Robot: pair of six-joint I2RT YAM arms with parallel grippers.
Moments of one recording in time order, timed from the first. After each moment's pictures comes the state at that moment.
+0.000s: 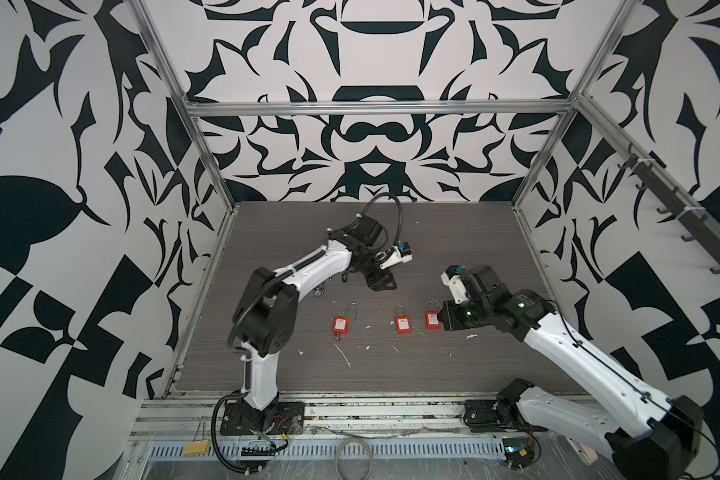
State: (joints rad) left arm -0.62 1.83 1.46 -0.65 0.52 0.52; right arm 0.57 1.06 0.88 -0.88 -0.21 0.46
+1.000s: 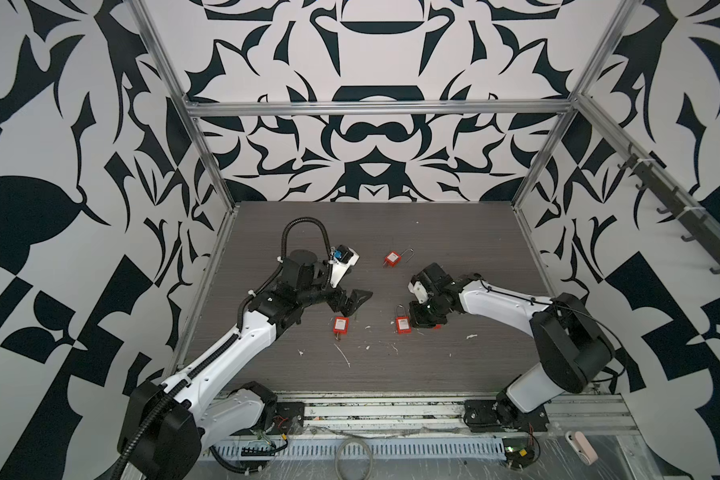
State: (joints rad) left arm -0.54 1.10 0.78 -0.18 0.48 0.07; right arm 0.56 1.60 0.88 -0.56 -0.32 0.46
